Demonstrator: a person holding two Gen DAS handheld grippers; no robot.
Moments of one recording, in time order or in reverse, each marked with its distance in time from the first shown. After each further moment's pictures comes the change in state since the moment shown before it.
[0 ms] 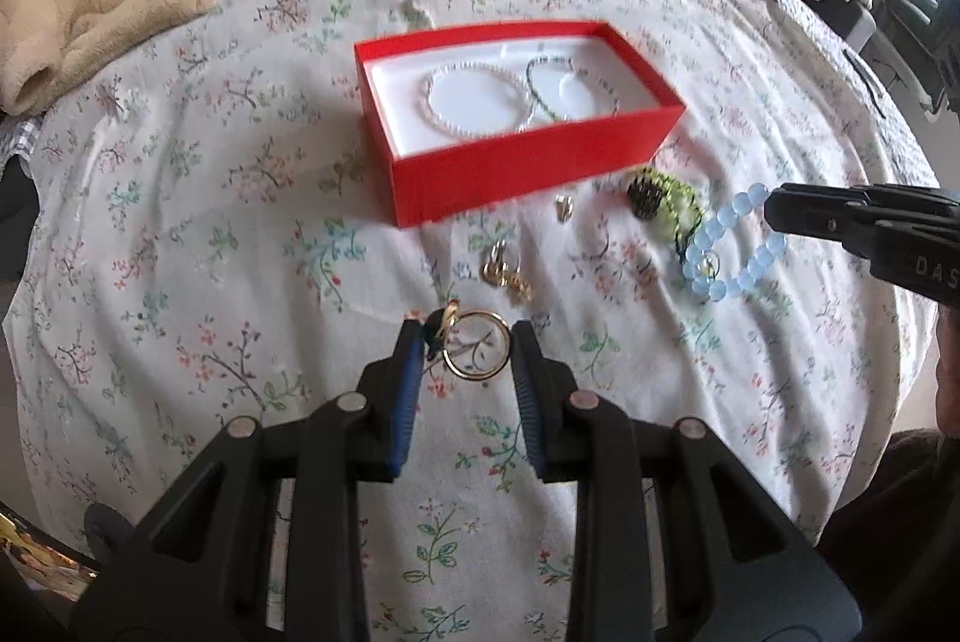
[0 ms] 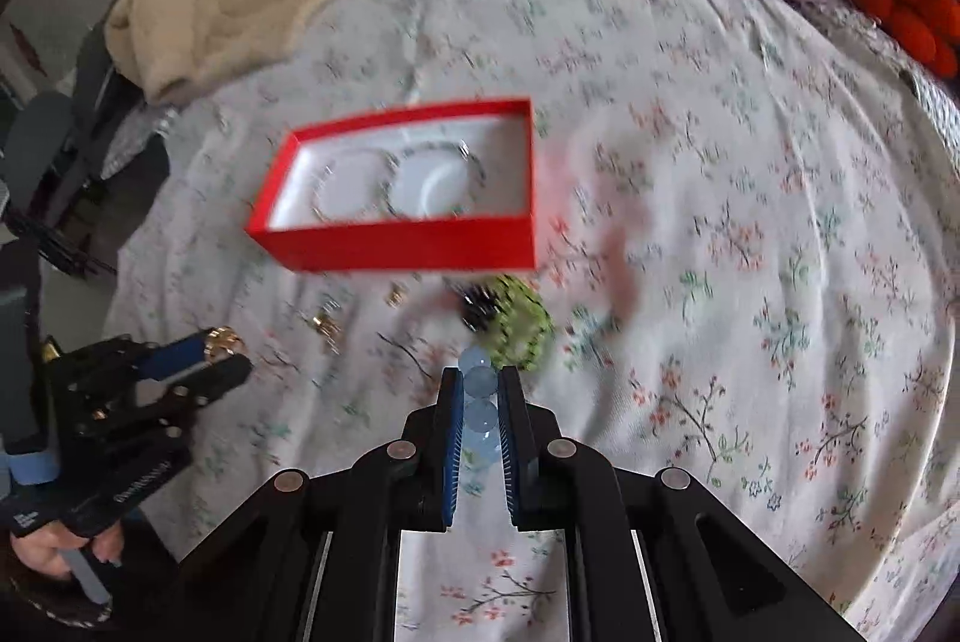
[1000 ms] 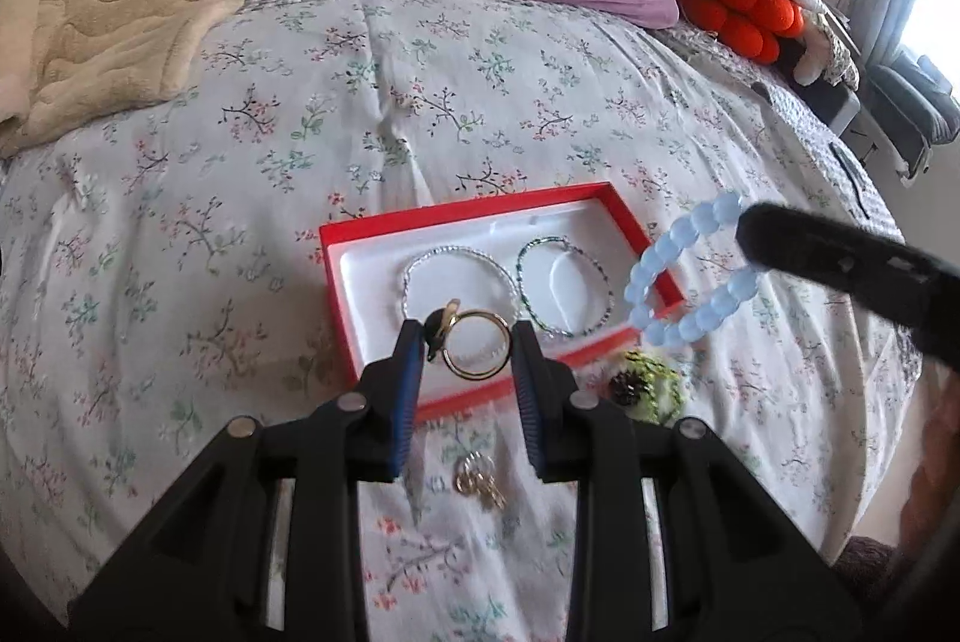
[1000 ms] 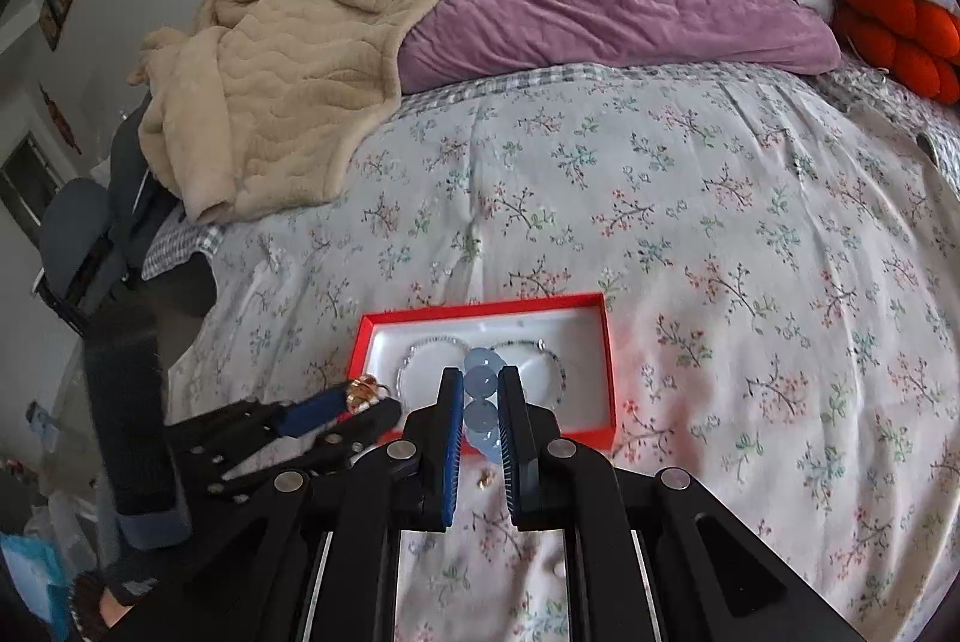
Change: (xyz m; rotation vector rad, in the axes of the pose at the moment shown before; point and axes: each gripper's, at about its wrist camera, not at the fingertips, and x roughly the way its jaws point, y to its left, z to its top) left arm 0.020 0.008 0.074 -0.049 -0.161 -0.086; right arm -0.014 0.026 0.076 0.054 -0.230 0.095
